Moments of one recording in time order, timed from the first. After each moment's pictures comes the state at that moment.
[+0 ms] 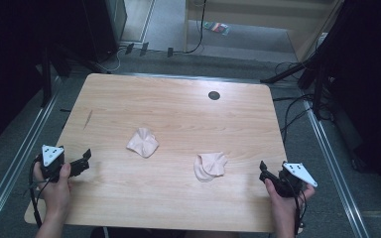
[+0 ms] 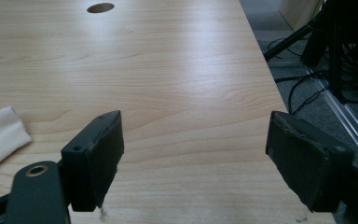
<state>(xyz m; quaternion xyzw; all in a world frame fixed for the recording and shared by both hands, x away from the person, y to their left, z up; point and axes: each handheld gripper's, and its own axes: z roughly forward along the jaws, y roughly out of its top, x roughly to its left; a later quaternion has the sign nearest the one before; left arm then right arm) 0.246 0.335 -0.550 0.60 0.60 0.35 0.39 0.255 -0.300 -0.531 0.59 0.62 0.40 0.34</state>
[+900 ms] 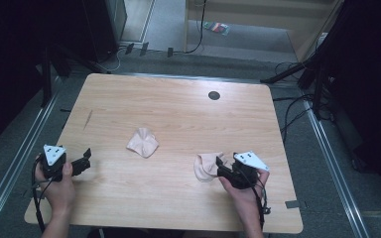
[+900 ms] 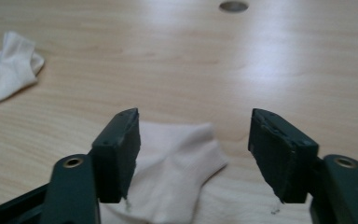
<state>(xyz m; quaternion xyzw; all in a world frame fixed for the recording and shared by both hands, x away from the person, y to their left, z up) 0.251 0.329 -0.550 0.60 0.61 0.37 0.36 0.266 -0.177 -0.515 0.52 0.71 0.42 0.24</state>
